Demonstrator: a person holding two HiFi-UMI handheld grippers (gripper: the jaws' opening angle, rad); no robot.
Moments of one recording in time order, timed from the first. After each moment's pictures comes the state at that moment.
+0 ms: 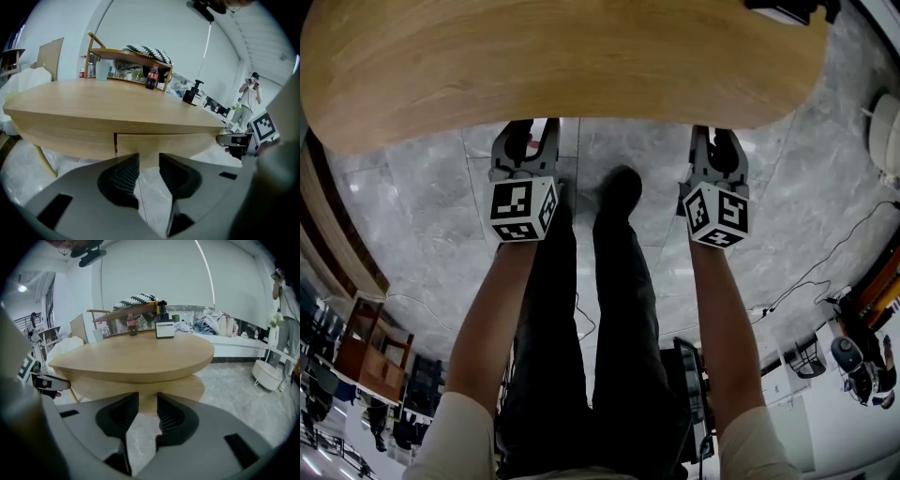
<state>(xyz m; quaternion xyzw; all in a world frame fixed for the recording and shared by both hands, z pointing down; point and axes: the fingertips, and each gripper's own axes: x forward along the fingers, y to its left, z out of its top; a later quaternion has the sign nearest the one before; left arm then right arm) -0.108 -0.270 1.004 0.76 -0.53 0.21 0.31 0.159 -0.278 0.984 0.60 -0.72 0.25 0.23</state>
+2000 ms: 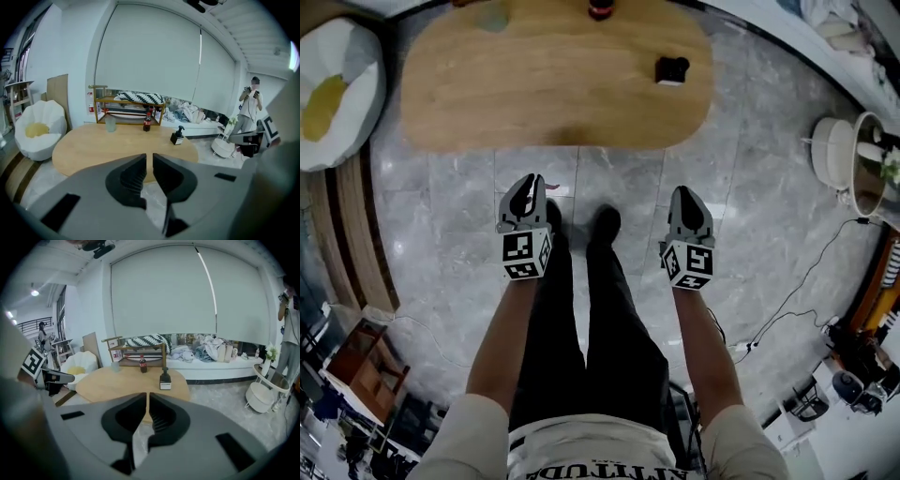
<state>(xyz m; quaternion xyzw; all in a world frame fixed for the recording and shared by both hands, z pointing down) -0.114 -0.210 0.700 0.75 -0.58 0.20 0.24 0.183 -0.204 0.685 0.59 -0.76 0.21 0.20</state>
